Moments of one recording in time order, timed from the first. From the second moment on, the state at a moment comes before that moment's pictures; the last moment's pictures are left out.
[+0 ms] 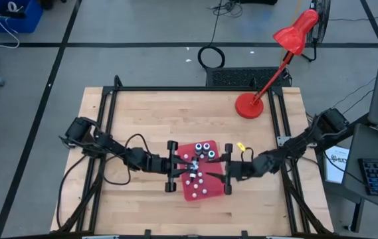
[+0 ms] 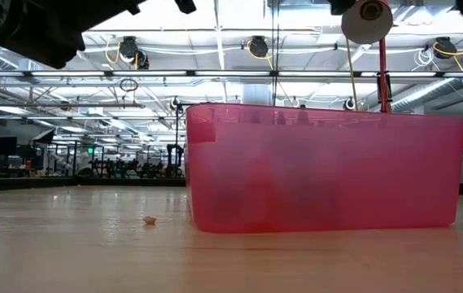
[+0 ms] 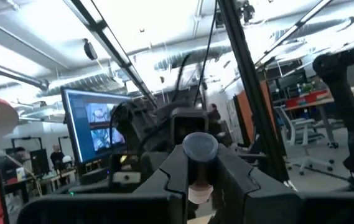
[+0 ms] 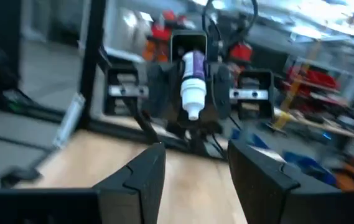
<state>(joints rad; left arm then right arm) -0.34 1.81 0.73 1.56 -0.15 0.36 0.50 1.45 0.61 0.93 0.51 -0.28</state>
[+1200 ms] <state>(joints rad) -0.33 1.81 0.73 1.52 -0.13 0.31 0.30 1.66 0.66 1.27 0.15 -0.21</state>
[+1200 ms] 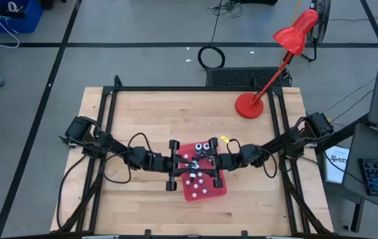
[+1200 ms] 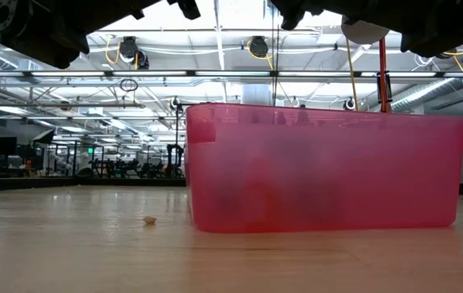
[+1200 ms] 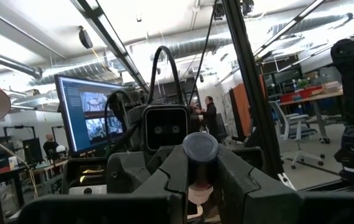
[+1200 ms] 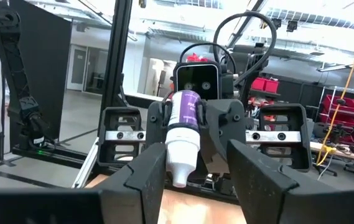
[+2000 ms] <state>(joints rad) -0.33 1.81 0.73 1.44 -0.13 0.22 0.39 1.54 0.67 0.88 0.26 -0.35</state>
